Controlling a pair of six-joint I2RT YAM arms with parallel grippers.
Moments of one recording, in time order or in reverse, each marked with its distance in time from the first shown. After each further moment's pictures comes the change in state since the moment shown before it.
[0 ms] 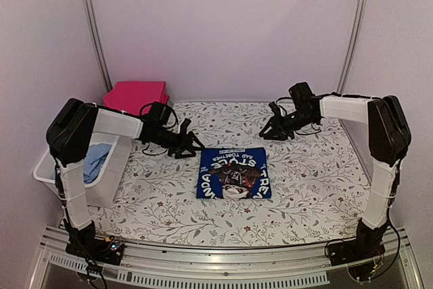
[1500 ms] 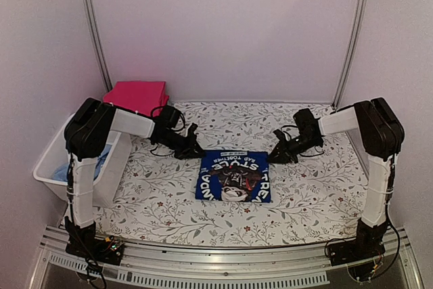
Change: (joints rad) left arm -0.006 0.198 0.174 -0.073 -0.027 0.044; right arm -0.063 0.109 -0.217 0.105 -0.118 0.000
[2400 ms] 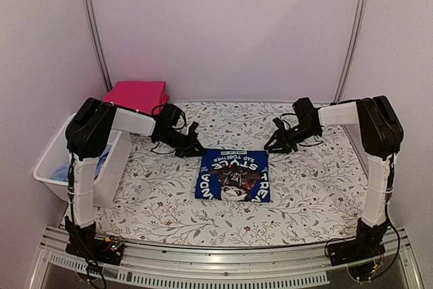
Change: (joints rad) left arm -0.001 0.015 0.038 -0.021 0.016 0.004; right arm -0.004 0.012 0.146 -0.087 0.042 -0.048
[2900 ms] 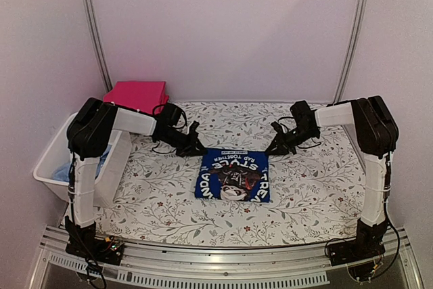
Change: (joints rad) left arm -0.002 0.014 0.022 -0.004 0.006 0.000; right arm 0.008 0.055 0.028 -0.036 0.004 -0.034
